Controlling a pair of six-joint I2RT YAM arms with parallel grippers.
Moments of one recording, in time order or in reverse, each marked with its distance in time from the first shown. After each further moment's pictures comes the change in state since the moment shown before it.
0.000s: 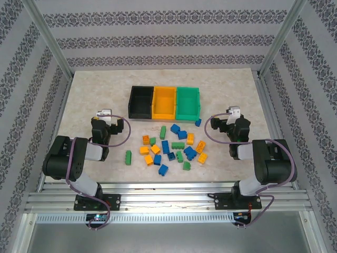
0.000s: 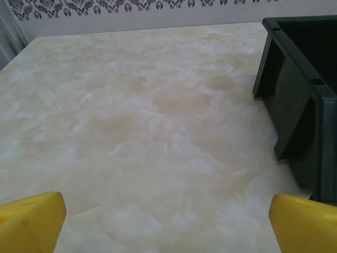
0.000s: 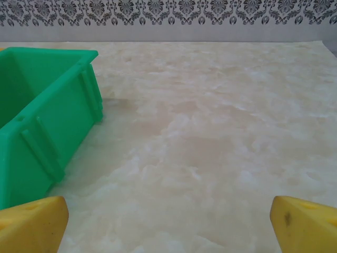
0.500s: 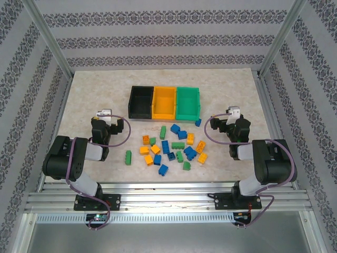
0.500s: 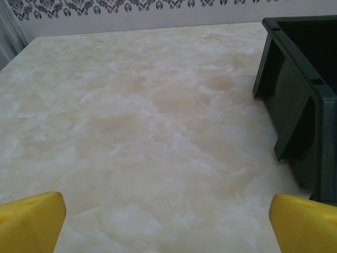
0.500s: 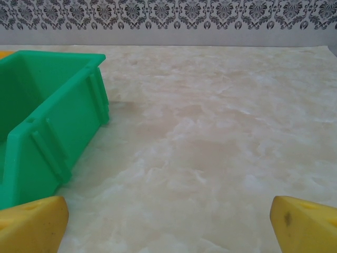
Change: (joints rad) left arm 0.000 0.000 0.000 0.000 0.000 0.000; right arm 0.000 0.000 -0.007 0.021 -0.019 -0.003
